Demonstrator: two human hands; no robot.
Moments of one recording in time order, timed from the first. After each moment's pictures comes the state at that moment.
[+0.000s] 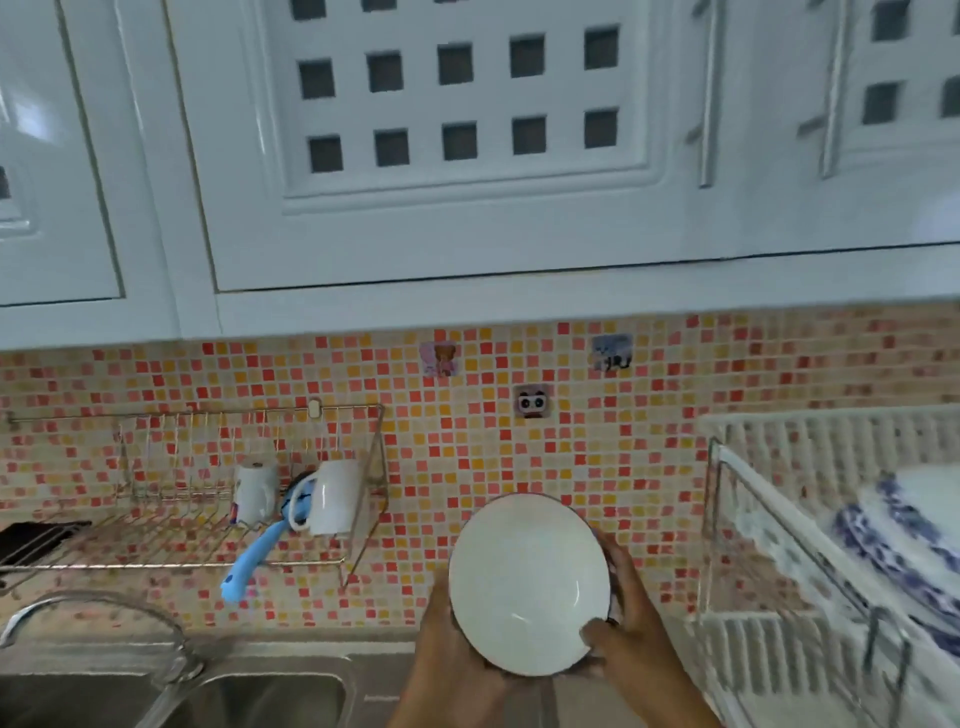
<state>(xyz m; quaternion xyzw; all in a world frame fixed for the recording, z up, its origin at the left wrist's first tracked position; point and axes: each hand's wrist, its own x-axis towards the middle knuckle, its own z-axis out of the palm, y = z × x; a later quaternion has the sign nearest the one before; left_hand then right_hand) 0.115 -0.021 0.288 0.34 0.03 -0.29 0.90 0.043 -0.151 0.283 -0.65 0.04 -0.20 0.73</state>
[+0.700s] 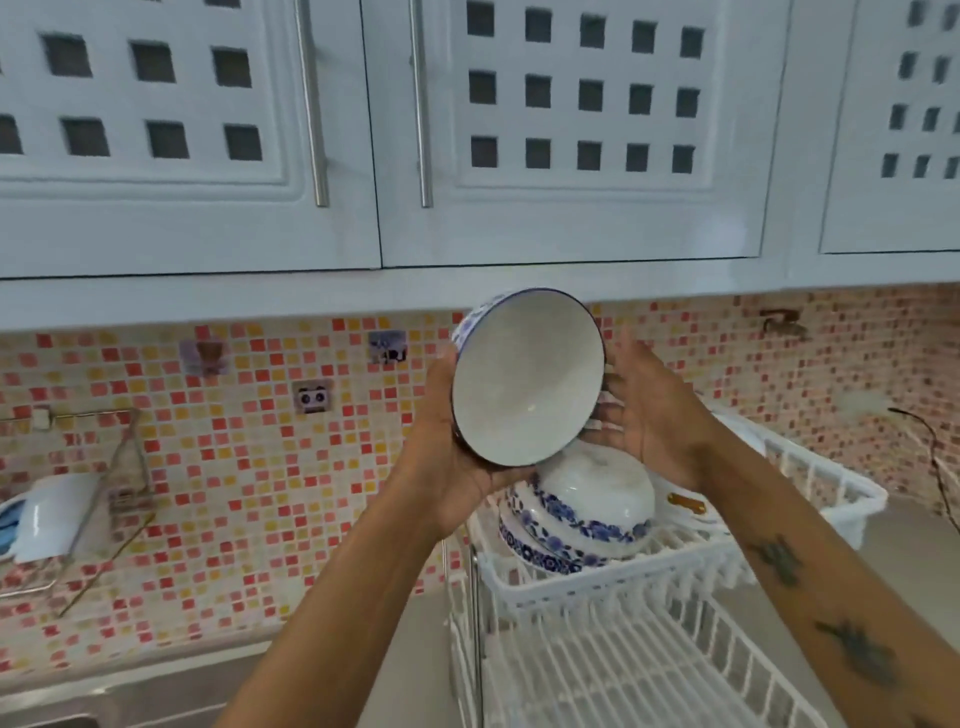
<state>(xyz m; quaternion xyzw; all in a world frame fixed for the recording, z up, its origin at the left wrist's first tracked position) -0.018 -0.215 0.416 0.44 -0.31 -0.33 0.78 -0.123 -0.378 0.435 -0.69 0.09 -0.26 0.67</state>
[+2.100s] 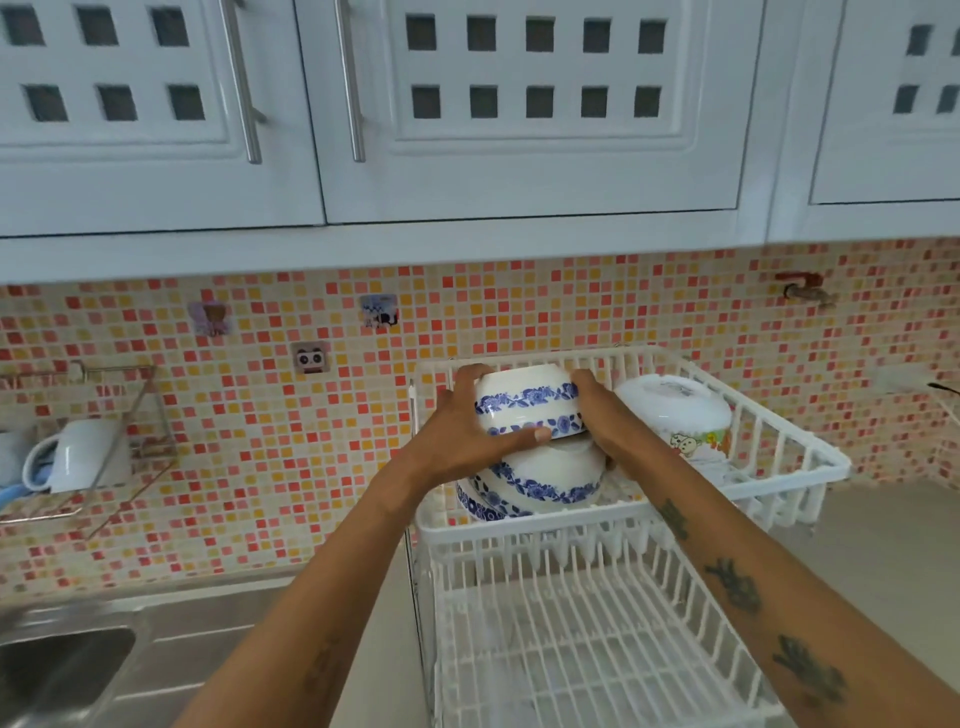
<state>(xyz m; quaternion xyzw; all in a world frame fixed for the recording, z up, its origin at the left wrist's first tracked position) -0.008 -0.282 0.363 0.79 -0.42 -0.02 0.44 -0.102 -0.435 0.380 -0.77 0.25 -0.21 0.55</state>
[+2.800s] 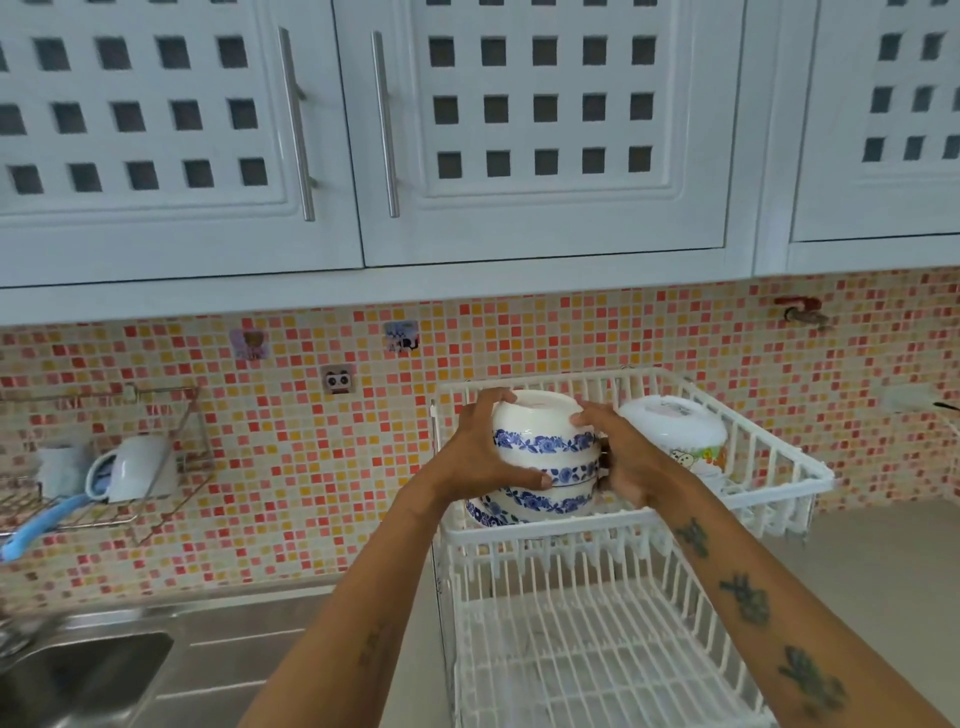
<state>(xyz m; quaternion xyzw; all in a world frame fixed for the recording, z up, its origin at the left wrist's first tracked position) -0.021 -0.269 0.370 0.79 -0.45 -0.04 0.43 -0.125 -0.432 0.370 -0.66 0.17 -0.17 0.71</state>
